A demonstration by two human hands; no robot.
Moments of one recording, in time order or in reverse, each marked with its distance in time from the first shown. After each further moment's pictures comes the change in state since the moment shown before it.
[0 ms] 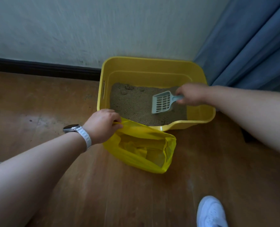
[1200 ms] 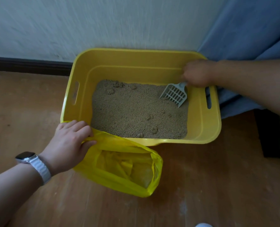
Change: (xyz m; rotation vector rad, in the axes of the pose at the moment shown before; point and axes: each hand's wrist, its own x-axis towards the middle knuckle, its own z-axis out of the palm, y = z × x) left_hand 0.009 0.001 0.024 0.208 0.043 -0.035; right_hand 0.120 0.112 0.002 -0.557 -0.079 -0.324
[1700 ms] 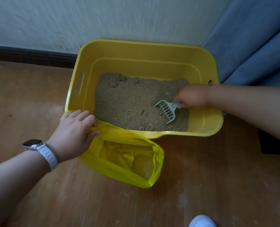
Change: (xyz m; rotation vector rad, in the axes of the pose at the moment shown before) left_hand 0.001 0.004 0.001 0.030 -0.010 -0.030; right_hand -0.011 -0.071 0.030 0.349 -0.057 -0.167
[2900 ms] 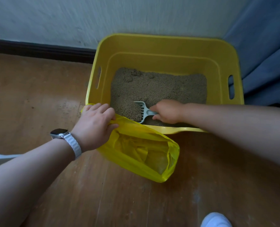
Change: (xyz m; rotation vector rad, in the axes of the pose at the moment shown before) left_hand 0.001 0.000 0.005 0.021 -0.023 -0.013; right_hand 0.070 -0.117 0.010 0.275 0.231 -0.040
